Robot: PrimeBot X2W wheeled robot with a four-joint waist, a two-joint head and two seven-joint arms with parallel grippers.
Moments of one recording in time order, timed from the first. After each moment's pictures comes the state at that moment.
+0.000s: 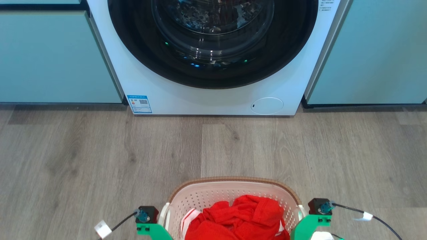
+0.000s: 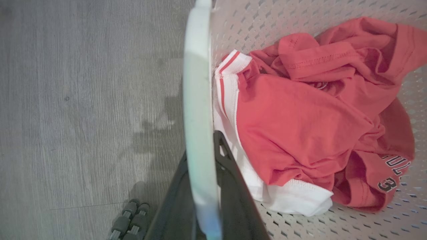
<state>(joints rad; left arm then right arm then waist) -0.37 0.02 -1.06 1.24 -1.01 -0.01 -0.05 -0.40 -0.04 0.94 1.25 1.08 0.12 -0.09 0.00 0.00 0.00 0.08</state>
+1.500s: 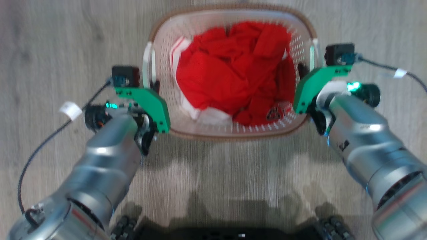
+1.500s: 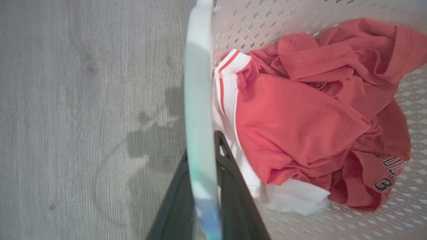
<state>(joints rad) -0.94 0.01 -1.00 1.26 -1.04 0.00 -0.22 -1.04 -0.07 0.93 1.29 1.02 0.12 -0.21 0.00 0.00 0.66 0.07</state>
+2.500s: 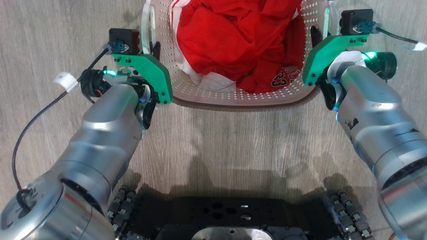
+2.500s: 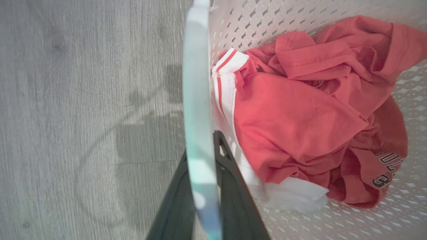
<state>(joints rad) -1.06 0.01 -1.00 1.22 -1.00 0.03 -0.24 -1.13 -0.08 0.69 1.29 0.77 0.12 -0.22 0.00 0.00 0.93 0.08</state>
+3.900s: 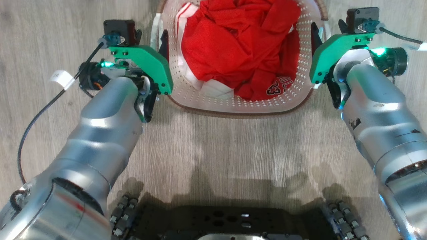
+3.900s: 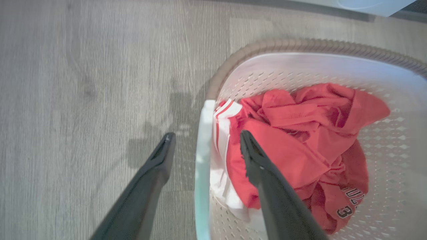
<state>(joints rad) -1.06 0.02 -0.91 1.17 -0.95 0.06 -0.25 -1.12 -0.07 0.44 1.30 0.46 0.12 -0.23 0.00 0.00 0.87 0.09</state>
